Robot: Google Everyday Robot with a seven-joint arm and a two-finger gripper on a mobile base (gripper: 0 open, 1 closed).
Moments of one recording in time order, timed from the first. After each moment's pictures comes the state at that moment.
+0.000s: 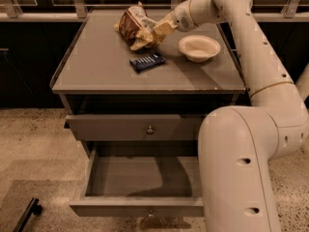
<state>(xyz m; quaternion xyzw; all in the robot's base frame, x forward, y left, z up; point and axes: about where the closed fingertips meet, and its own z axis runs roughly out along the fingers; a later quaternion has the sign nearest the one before) 0.836 -0.047 0.916 -0.48 0.71 0.21 0.47</state>
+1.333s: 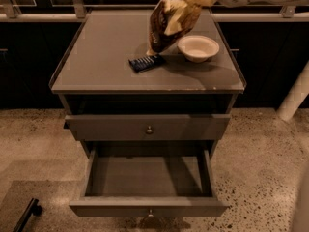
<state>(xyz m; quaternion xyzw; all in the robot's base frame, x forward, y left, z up) 0.727 -0.121 1.054 -0.46 0.65 0.21 0.57</state>
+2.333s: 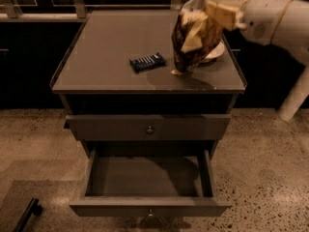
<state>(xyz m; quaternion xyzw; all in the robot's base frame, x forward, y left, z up) 0.628 -0.154 1.057 -0.36 0.60 0.21 0.68</state>
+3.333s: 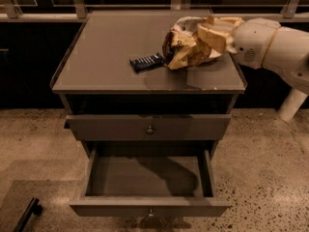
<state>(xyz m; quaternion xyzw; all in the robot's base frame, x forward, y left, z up) 0.601 -0.139 1.014 -0.35 0.62 0.21 0.67</state>
